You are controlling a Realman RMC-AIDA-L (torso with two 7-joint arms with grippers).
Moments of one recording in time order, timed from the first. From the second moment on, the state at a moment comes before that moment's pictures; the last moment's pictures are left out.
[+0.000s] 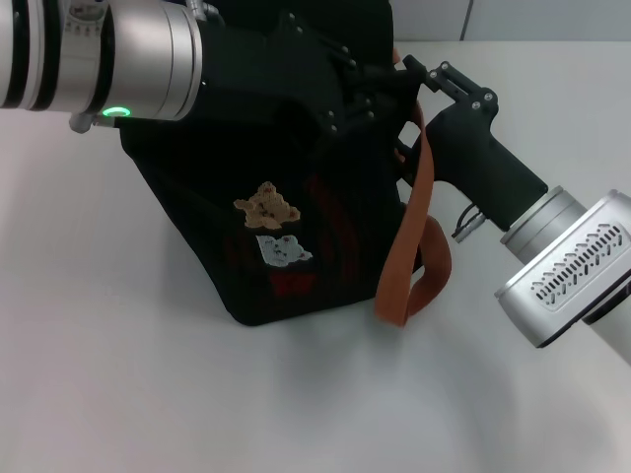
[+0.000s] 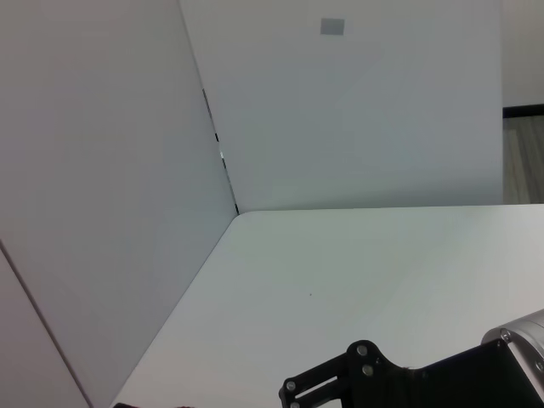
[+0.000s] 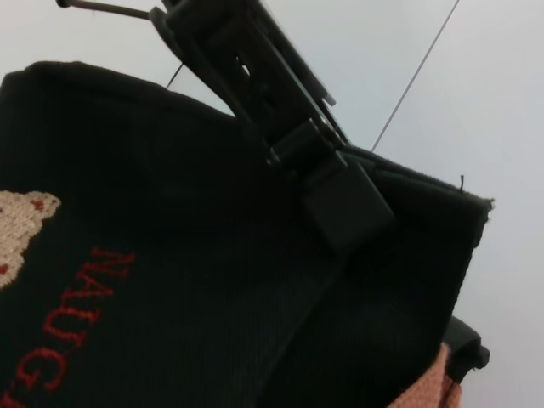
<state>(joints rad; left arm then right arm) -0.40 -2.07 1.44 1.70 2.05 1.31 -2.05 0.65 2.09 -0.09 0.29 -1.75 -1.33 -0.38</state>
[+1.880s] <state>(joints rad) -0.35 -2.07 1.37 1.68 1.93 1.27 -1.99 0.63 2.09 -0.10 0.28 -1.76 -1.26 -0.39</state>
